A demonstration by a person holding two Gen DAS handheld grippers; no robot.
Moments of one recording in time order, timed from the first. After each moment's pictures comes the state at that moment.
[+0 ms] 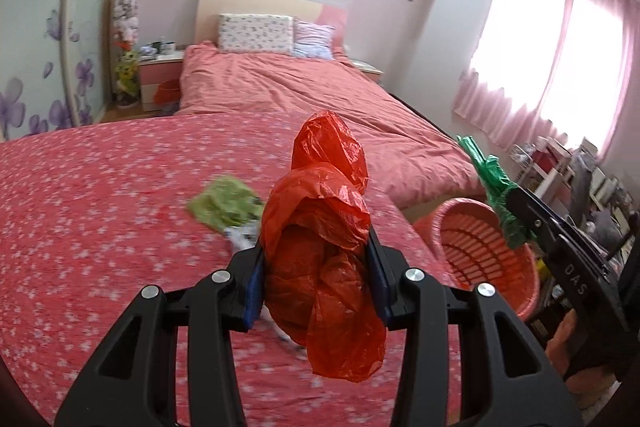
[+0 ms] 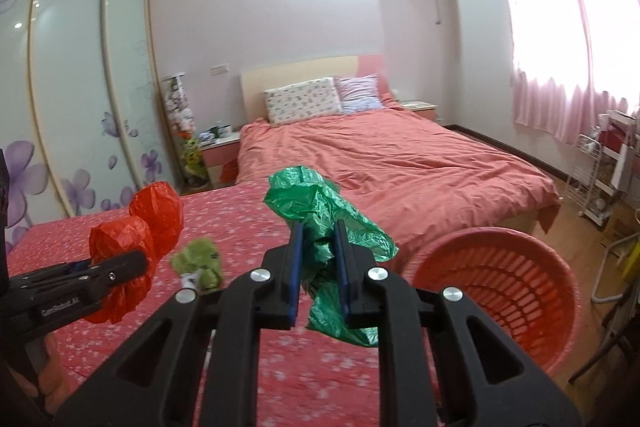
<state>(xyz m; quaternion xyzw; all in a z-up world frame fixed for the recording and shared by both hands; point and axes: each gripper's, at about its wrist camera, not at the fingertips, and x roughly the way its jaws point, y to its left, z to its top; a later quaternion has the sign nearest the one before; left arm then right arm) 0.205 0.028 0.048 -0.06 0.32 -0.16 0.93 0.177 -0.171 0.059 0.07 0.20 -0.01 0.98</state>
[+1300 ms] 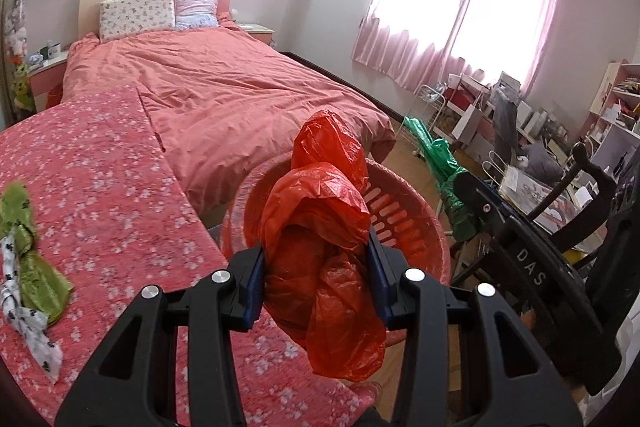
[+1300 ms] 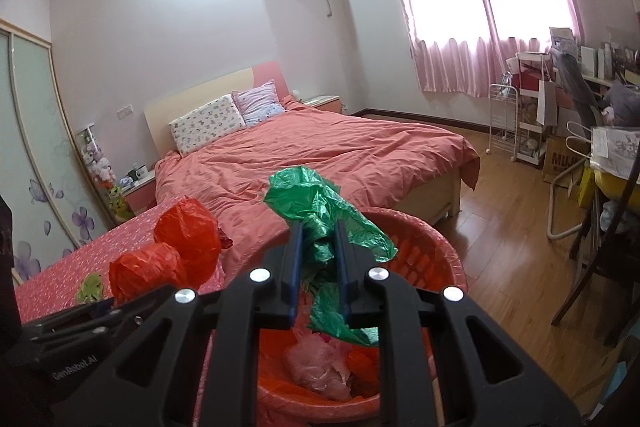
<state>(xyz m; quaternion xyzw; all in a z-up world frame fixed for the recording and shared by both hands) 0.208 -0.173 0.009 -0.02 0.36 -0.33 0.87 0.139 -0.342 0.011 0.17 0.19 -0.16 0.95</state>
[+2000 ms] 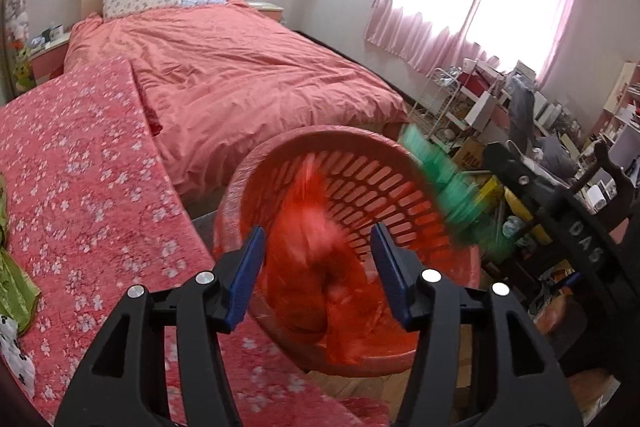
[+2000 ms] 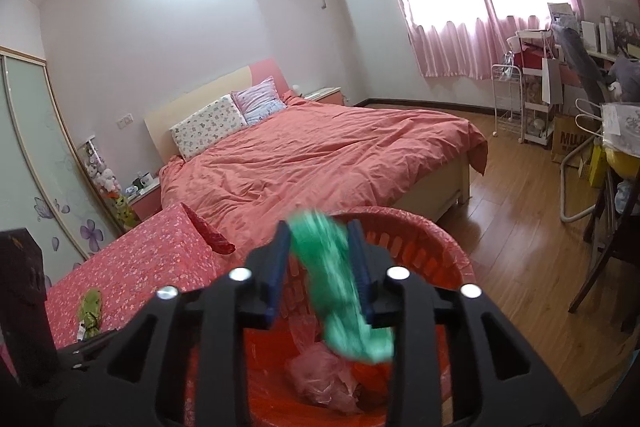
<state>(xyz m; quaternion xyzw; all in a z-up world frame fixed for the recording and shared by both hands) 0.228 -0.190 -0.018 -0.01 0.40 -0.31 0.86 0.164 -0.367 -0.005 0.20 0.20 -0.15 0.95</state>
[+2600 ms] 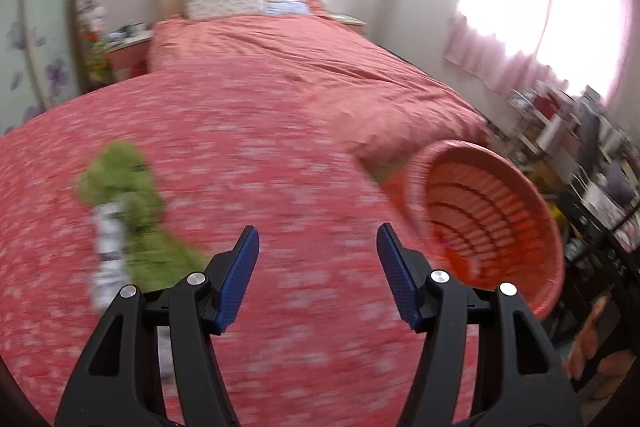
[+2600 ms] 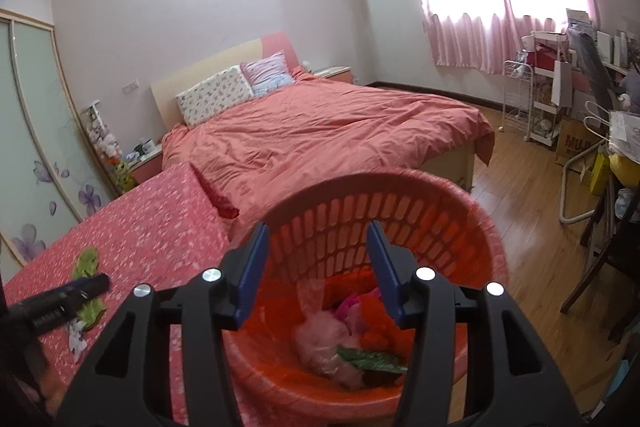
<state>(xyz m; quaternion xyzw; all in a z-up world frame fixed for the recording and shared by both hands) 0.237 -0.058 -0.005 -0.01 0.38 -0.16 0.91 0.169 -0.325 -0.020 0.17 0.24 -0.13 0.95</state>
